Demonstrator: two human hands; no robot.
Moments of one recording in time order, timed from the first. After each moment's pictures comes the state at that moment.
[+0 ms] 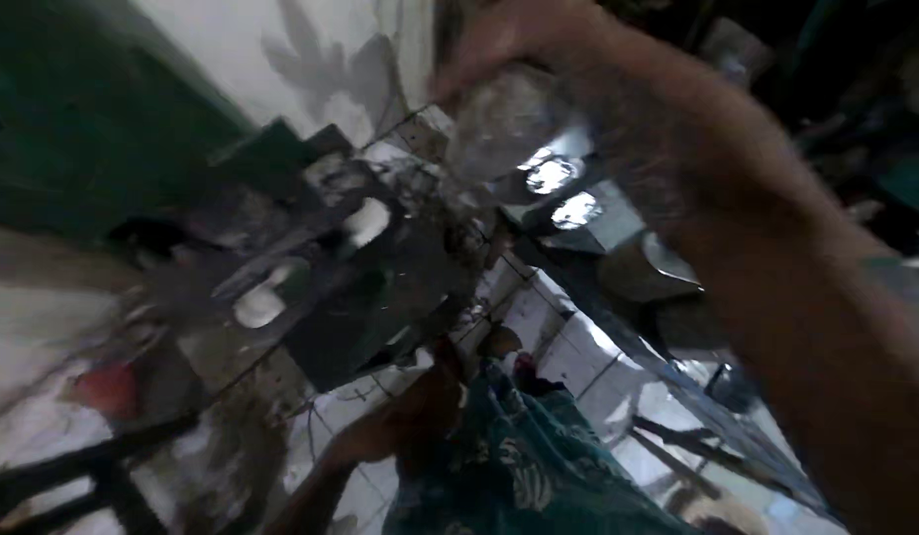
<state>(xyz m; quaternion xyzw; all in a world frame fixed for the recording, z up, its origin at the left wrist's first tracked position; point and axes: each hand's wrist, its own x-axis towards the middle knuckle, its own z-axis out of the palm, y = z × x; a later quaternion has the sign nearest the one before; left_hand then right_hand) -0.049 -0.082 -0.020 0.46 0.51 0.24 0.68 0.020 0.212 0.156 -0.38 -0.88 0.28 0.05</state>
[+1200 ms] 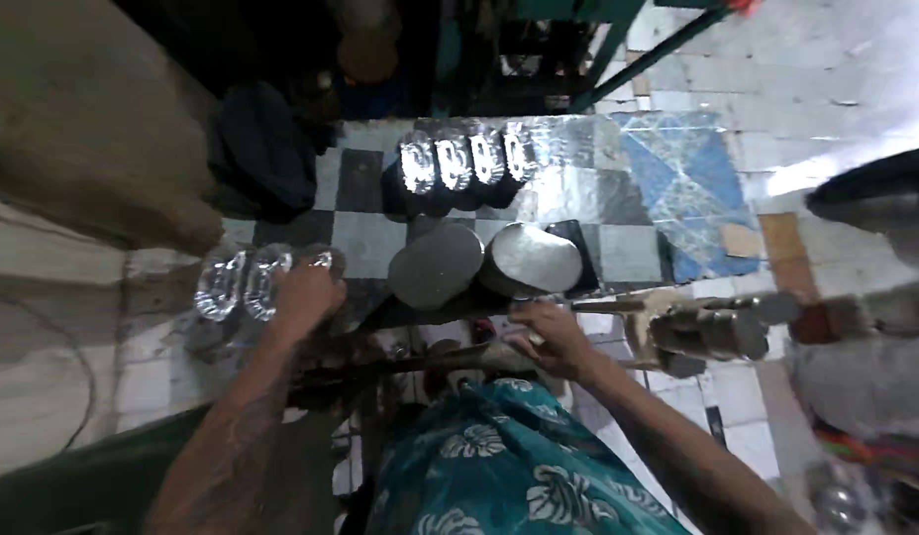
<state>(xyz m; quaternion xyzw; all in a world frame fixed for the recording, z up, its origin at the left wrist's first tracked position) 0.108 0.379 -0.107 0.83 0.52 -0.16 0.13 0.405 0.104 -0.051 -0.64 -0.69 0.16 0.29</state>
